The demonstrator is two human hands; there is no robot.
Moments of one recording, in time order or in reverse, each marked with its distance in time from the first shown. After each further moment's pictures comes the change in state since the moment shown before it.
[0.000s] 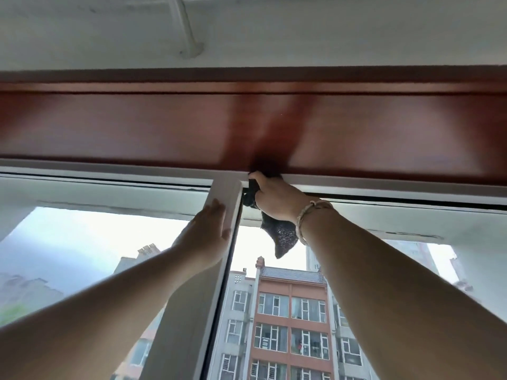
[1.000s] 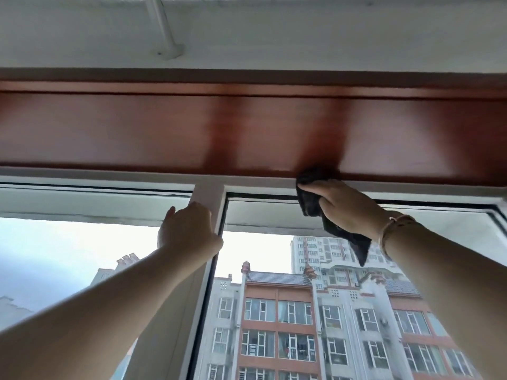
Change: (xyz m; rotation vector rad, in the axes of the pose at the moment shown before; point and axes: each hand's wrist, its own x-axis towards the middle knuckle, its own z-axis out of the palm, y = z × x) left_hand 0.004 0.024 -0.012 0.176 0.105 -0.128; right_hand -0.054 0.123 -0.042 -0.188 0.148 -0.006
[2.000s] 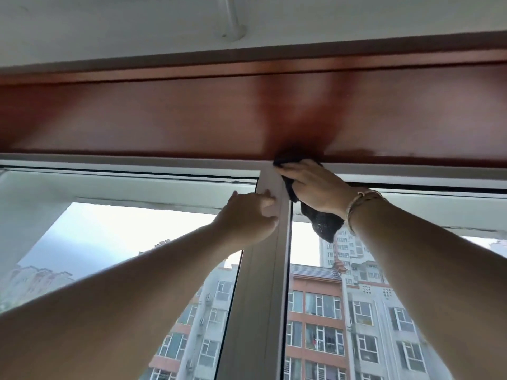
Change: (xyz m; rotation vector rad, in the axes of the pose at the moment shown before) left_hand 0.020 -0.061 -0.003 -0.281 -0.154 0.241; right_hand 0.082 -0.141 0.061 -0.040 0.001 -0.273
